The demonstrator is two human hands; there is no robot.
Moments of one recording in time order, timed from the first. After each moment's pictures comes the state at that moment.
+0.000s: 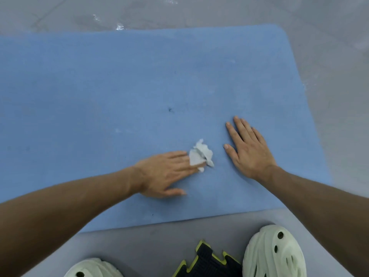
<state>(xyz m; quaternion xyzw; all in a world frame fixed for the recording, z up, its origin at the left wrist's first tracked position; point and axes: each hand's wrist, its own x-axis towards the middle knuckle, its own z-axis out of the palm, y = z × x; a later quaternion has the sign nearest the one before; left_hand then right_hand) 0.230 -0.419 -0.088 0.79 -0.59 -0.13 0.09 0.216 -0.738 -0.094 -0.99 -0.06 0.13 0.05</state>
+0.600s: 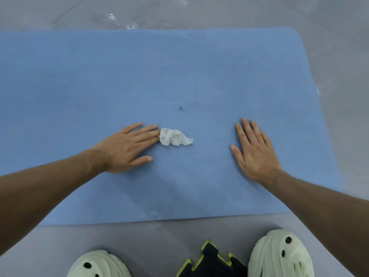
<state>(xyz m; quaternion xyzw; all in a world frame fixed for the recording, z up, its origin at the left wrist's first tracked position) 0.268 -0.307 -0.081 0.89 -0.45 -0.08 -0.01 0.213 -0.726 -0.100 -0.99 -0.06 0.11 0.04</state>
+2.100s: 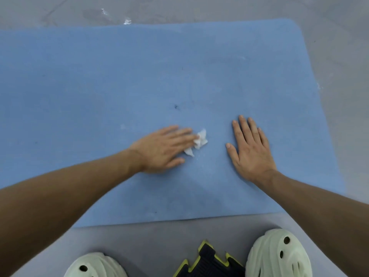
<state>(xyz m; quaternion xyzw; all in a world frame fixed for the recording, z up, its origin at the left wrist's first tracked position) 0.270 -0.407 -0.093 0.86 -0.51 -0.08 0.05 0.212 -0.721 -0.107 -0.99 -0.04 0.10 0.06</state>
